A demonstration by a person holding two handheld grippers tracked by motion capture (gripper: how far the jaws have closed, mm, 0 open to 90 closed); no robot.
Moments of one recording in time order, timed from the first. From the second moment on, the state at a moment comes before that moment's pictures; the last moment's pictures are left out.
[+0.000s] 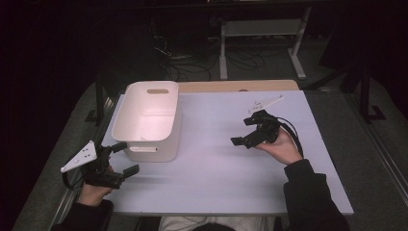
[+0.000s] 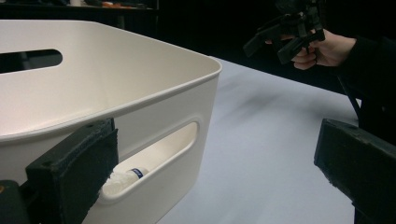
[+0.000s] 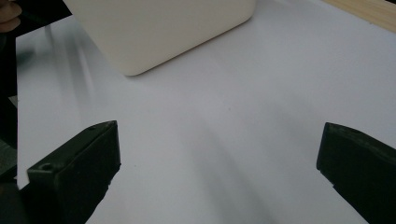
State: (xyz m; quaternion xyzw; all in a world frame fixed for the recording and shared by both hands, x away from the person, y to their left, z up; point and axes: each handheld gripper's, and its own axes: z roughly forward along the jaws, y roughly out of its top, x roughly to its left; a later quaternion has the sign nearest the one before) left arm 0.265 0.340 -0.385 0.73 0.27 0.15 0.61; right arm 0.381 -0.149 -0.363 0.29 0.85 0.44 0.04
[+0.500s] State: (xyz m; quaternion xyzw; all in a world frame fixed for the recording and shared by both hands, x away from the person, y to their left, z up) left arm 0.266 0.340 -0.385 0.73 0.27 0.15 0.61; right arm 0.367 -0.170 -0.371 0.31 0.84 0.45 0.04
